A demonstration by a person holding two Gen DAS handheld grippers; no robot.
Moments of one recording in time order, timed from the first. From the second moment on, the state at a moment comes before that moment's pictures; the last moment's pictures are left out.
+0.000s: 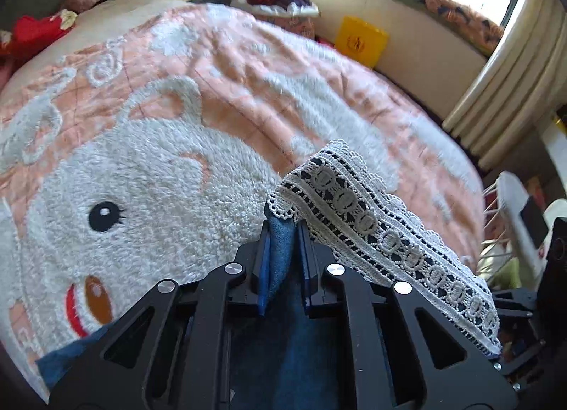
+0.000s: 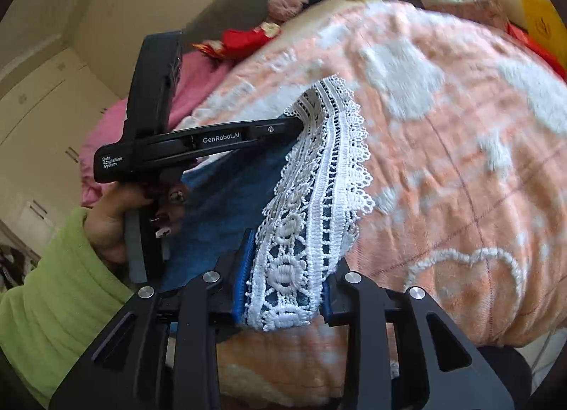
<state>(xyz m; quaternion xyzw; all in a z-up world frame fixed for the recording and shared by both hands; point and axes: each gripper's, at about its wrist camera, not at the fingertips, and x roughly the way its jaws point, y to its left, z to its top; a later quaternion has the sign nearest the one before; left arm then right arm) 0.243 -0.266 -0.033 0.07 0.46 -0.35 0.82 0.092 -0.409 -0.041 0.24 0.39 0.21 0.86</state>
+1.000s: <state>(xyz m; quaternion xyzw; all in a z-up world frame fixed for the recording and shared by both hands) 0.193 -0.030 -0.014 -0.08 0.43 -0.21 0.87 0.083 -0.186 0.024 0.00 0.39 0.37 0.84</state>
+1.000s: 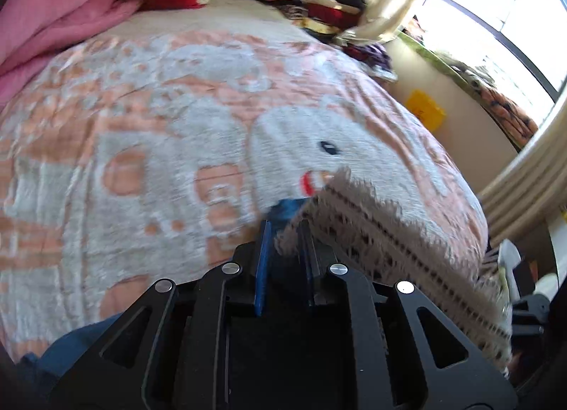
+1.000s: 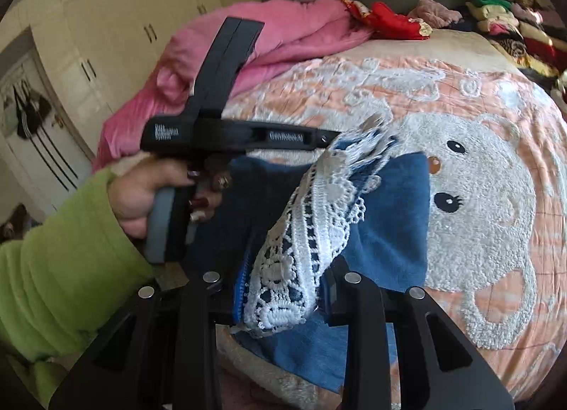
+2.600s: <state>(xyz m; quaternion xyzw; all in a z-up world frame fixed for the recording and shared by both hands) 0.157 -0.013 0.004 -0.17 0.43 -0.23 0.86 0.219 -0.195 -0.003 -0.07 0.41 0.35 0.84</state>
